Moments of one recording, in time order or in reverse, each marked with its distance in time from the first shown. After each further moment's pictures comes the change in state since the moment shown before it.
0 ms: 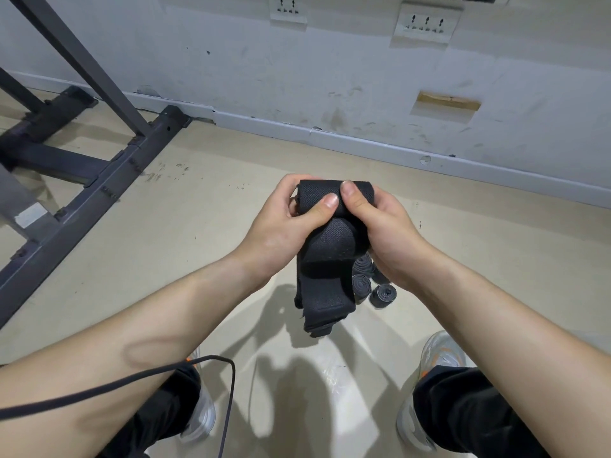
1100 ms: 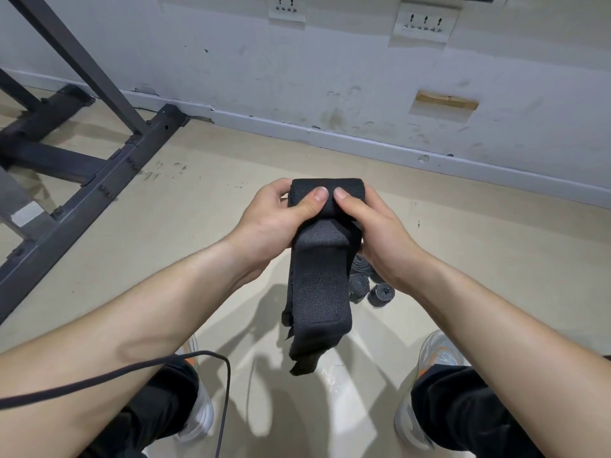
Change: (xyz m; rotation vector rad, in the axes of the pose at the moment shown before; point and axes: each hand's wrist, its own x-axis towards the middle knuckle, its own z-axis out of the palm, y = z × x) left_hand 0.005 0.007 -0.006 -0.029 0.004 -0.130; right_hand -0.003 0.005 0.002 0.022 -0.010 0.067
